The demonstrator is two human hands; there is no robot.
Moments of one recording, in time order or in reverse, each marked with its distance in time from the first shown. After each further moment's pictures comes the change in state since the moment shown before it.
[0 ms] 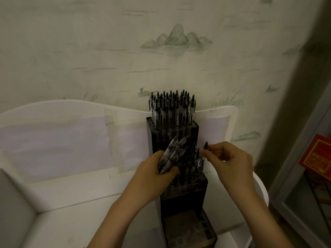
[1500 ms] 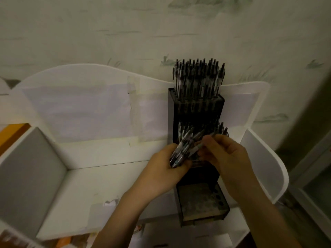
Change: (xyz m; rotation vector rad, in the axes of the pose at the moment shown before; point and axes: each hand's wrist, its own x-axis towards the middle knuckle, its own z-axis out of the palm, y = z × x) left_hand -0.052 -0.019 0.003 -0.145 -0.038 -0.051; right_hand -0.053 -0.038 0.031 0.531 -0.305 0.438
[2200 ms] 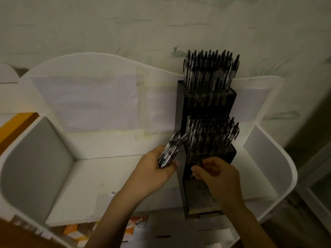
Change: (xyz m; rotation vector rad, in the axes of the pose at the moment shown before) left_hand -0.020 -0.035 -0.019 0.056 0.061 -0.114; right_hand -0.021 0.085 -0.001 -0.379 0.013 -0.088
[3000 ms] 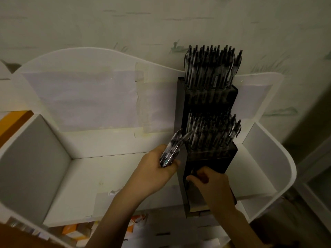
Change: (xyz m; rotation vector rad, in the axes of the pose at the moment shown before) left_hand 0.005 -0.009 0.003 -0.021 -0.011 0.015; right_hand -0.008 0.039 0.018 -0.402 -0.005 -0.110
